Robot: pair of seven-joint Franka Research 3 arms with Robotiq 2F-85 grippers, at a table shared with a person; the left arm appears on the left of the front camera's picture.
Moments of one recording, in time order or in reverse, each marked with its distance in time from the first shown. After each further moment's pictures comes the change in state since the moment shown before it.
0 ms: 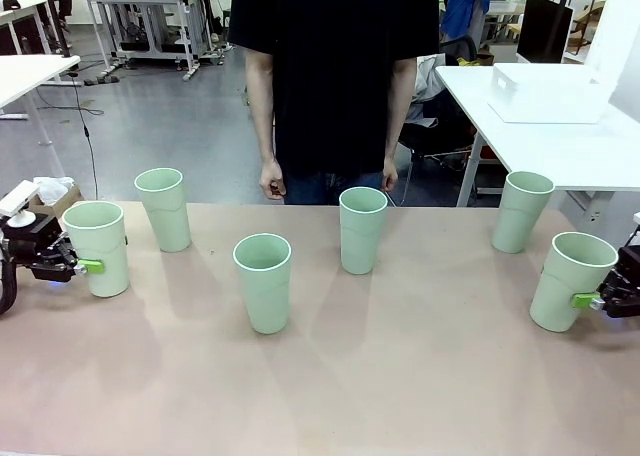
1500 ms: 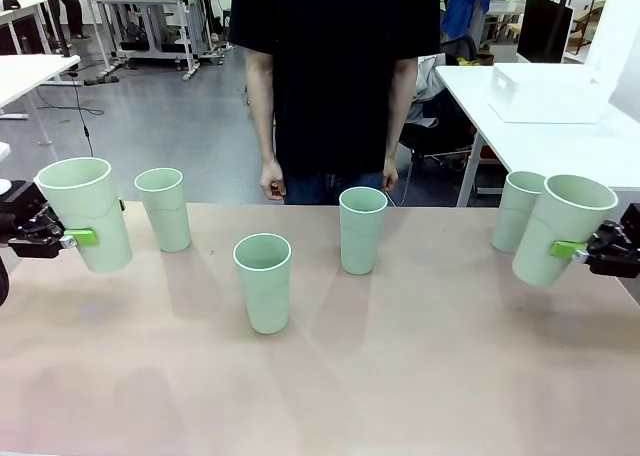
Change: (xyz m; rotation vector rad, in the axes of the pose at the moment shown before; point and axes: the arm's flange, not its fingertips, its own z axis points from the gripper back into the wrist) left arm 0.109 -0.062 -0.060 0.012 -0.114 -0.071; right arm 0.103 0.054 -0.074 -0.227 -0.081 0.084
